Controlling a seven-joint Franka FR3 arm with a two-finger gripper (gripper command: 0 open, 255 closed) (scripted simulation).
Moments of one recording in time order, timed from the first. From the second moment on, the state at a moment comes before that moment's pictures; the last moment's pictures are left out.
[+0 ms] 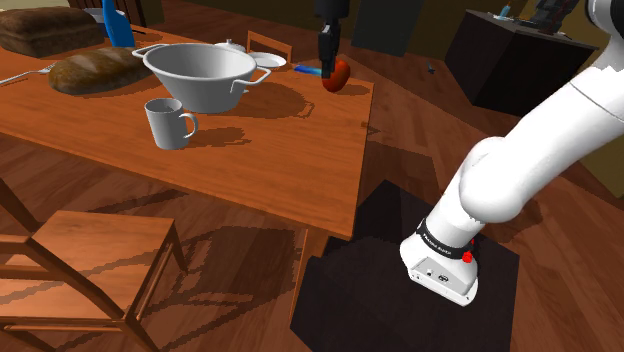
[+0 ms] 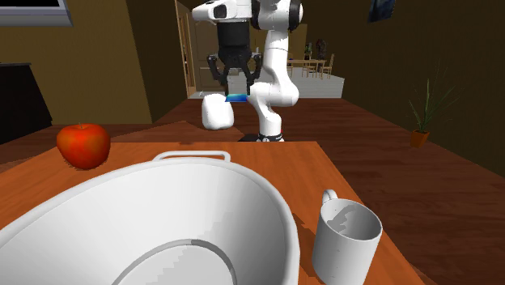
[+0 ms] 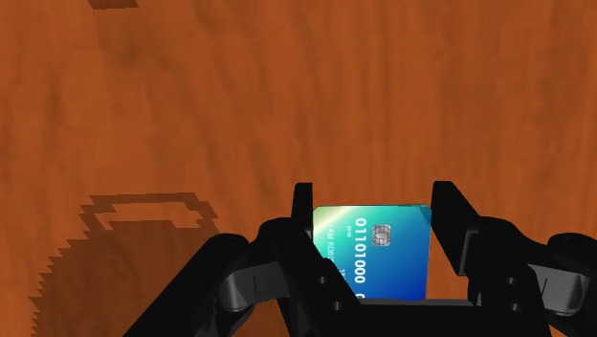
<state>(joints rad) 0.08 -0.27 0.03 -1.96 -0.01 1.54 -0.31</state>
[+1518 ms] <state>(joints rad) -0.16 0.35 -0.21 -1.20 -0.01 1.42 -0.79</state>
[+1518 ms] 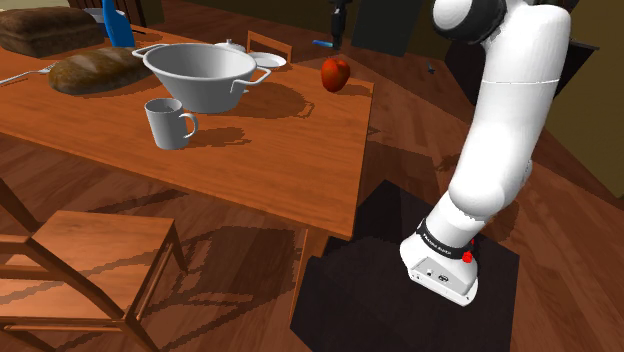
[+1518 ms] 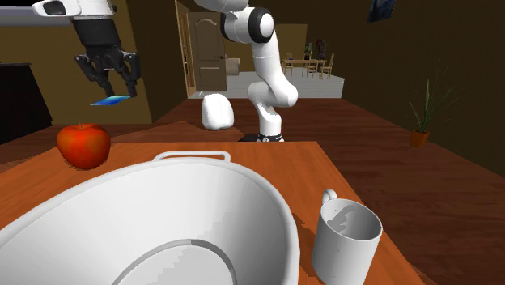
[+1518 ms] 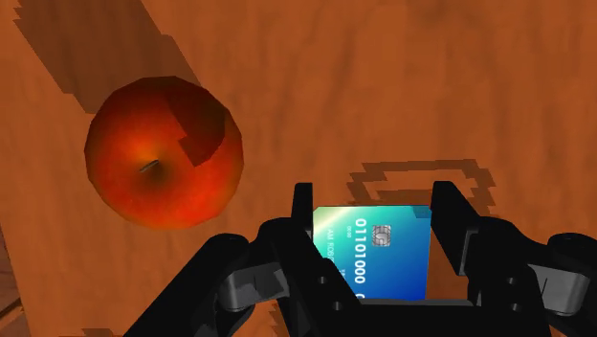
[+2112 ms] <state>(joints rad) -0.17 0.34 -0.21 -1.32 -0.01 1.53 -0.79</state>
